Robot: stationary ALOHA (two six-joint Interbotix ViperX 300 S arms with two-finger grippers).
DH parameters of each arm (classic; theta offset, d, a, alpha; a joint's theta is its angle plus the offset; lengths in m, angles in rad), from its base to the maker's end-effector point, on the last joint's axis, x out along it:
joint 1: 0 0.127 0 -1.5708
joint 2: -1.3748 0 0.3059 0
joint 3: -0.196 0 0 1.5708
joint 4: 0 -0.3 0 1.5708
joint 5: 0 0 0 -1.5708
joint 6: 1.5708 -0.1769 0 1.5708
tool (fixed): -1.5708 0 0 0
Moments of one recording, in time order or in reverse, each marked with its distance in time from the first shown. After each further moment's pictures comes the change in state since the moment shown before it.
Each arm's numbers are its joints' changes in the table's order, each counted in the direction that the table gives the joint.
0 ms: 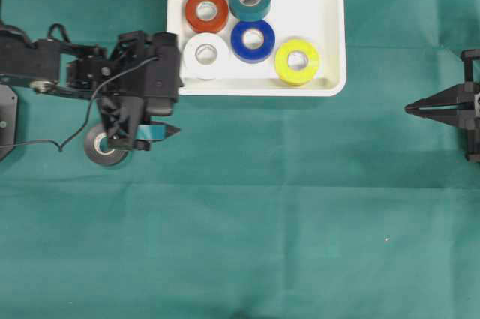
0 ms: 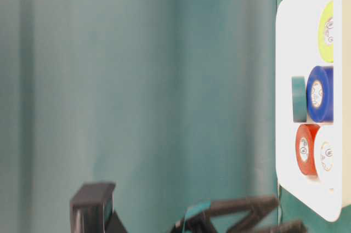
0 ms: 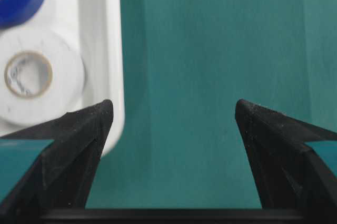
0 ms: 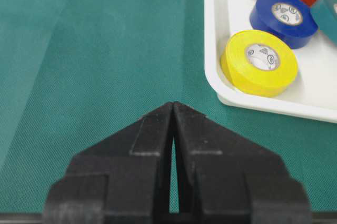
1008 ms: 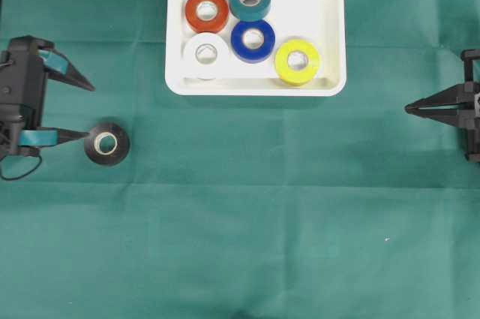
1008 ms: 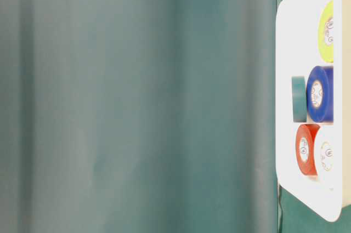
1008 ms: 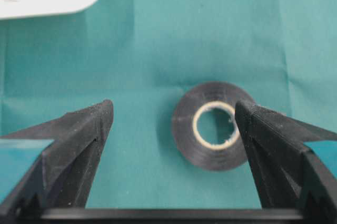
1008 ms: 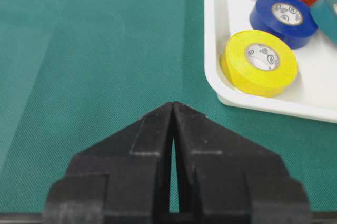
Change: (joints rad) left arm -0.029 -0.597 0.419 0.000 -0.040 0.000; right arm 0.000 0.000 0.000 0.000 0.000 -0.002
